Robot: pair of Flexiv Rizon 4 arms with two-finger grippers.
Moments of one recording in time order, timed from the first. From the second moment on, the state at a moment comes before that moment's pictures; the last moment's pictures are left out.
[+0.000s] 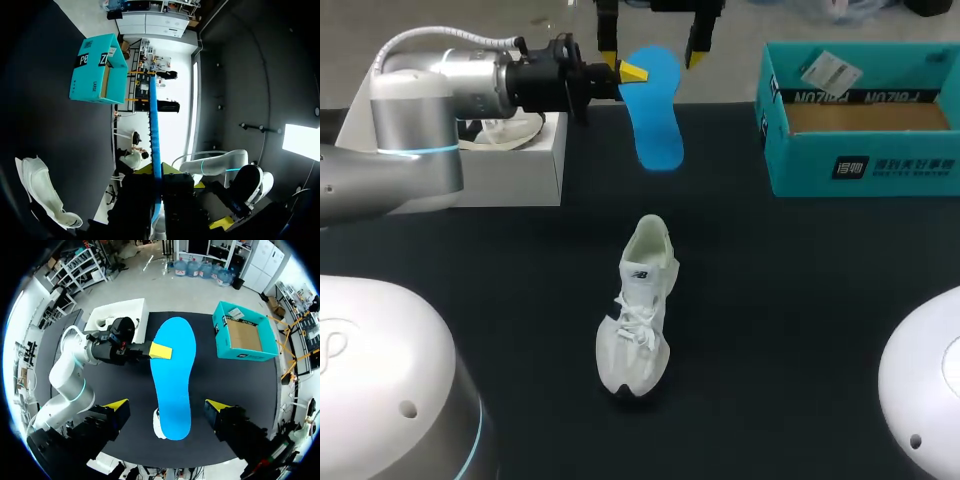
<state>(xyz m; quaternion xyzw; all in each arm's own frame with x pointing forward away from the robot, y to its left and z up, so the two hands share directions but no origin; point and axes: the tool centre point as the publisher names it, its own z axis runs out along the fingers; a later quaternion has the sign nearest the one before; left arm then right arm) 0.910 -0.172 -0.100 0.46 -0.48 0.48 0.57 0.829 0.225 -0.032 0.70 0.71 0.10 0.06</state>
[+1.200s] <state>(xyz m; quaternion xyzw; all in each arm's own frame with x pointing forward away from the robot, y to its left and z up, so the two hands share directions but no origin) 0.908 -0.172 -0.107 0.45 -0.48 0.48 0.58 0.823 0.231 -0.046 0.73 0.67 0.12 0.06</state>
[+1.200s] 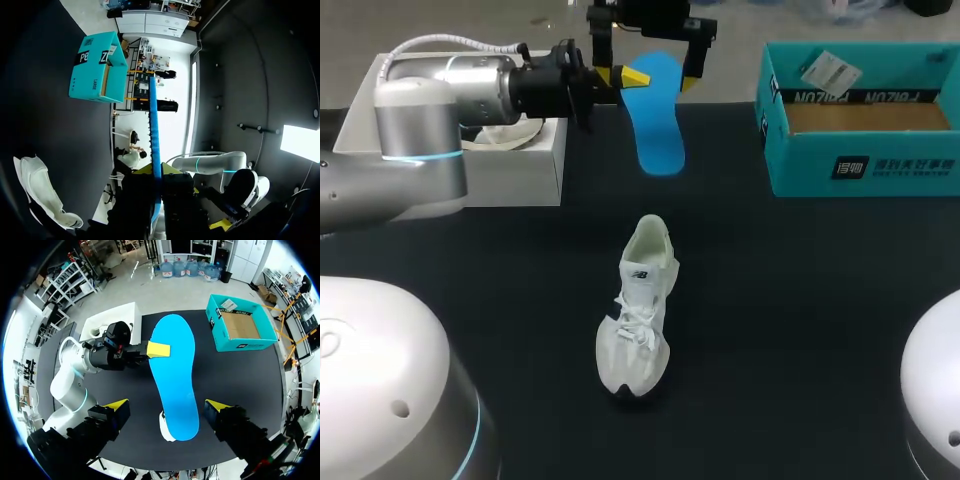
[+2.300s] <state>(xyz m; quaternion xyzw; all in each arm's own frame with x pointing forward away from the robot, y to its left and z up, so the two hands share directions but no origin) 0.906 -0.152 -0.097 0.44 -0.47 0.50 0.58 0.822 0.159 -0.051 0.64 0.69 0.31 -0.12</state>
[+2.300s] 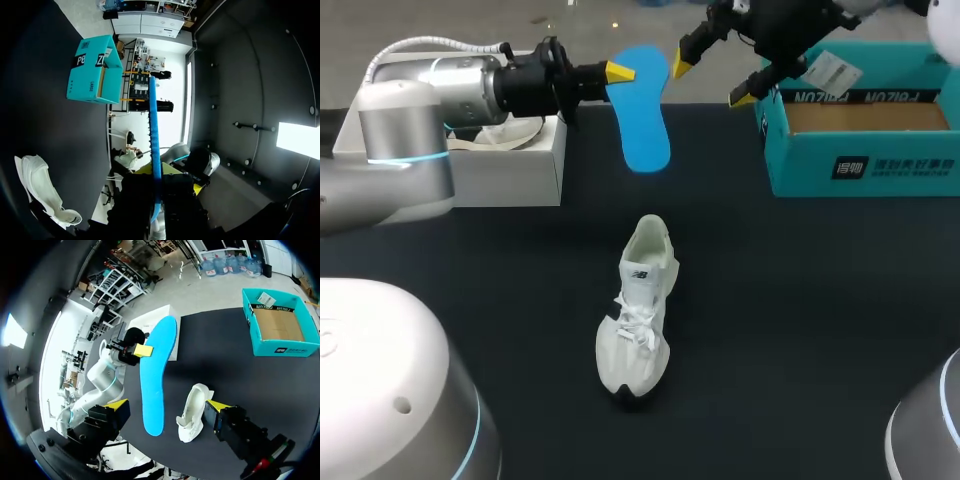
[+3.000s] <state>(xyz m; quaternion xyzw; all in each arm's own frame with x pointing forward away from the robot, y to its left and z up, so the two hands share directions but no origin) 0.893 -0.146 -0.079 0.42 -0.47 0.52 0.58 0.832 0.137 -0.080 0.61 0.61 0.45 -0.24</state>
